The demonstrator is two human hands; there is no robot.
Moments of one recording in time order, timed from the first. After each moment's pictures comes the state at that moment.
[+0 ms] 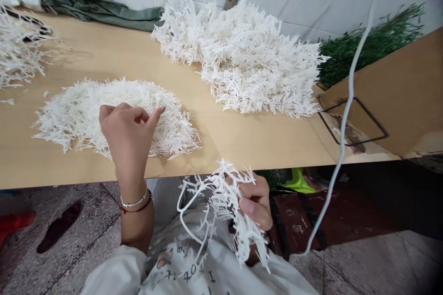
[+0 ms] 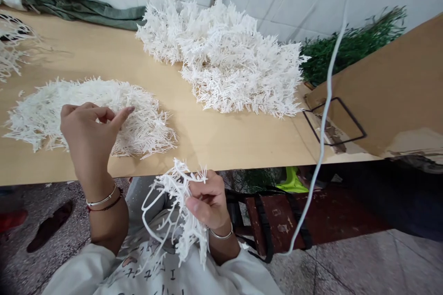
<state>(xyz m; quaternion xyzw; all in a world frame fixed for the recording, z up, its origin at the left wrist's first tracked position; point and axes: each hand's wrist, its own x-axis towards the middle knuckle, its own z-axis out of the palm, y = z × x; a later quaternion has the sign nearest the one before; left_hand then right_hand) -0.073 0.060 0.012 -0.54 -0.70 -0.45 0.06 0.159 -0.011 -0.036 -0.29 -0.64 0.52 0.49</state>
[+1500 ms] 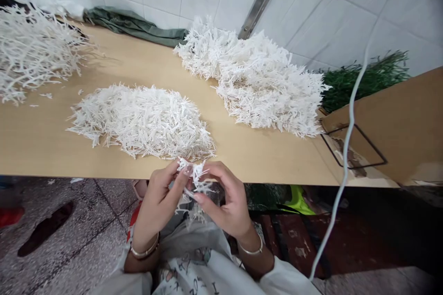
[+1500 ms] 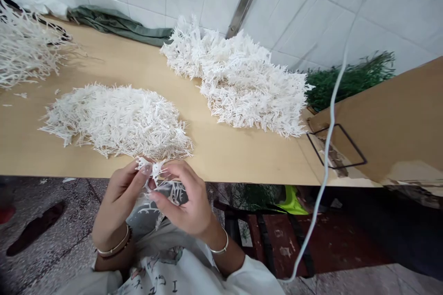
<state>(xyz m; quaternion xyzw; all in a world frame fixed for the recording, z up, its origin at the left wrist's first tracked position) -0.057 -0.039 -0.016 -0.55 -0.50 -0.53 -0.40 0.096 -0.014 -0.008 -0.31 -0.73 0.39 0.47</state>
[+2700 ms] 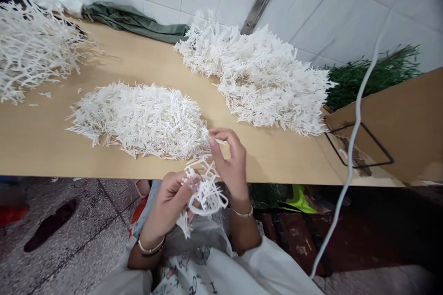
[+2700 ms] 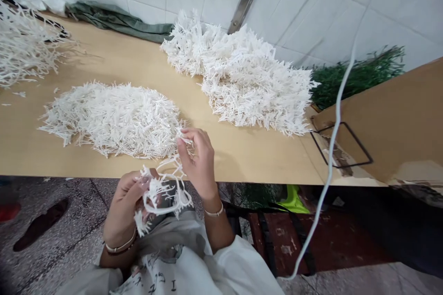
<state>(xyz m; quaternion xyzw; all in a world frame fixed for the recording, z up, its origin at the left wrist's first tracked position) -0.041 -0.044 -0.032 -0.39 -0.32 -0.59 -0.63 0.091 0.050 -0.005 -0.40 -0.74 0.21 0.50</state>
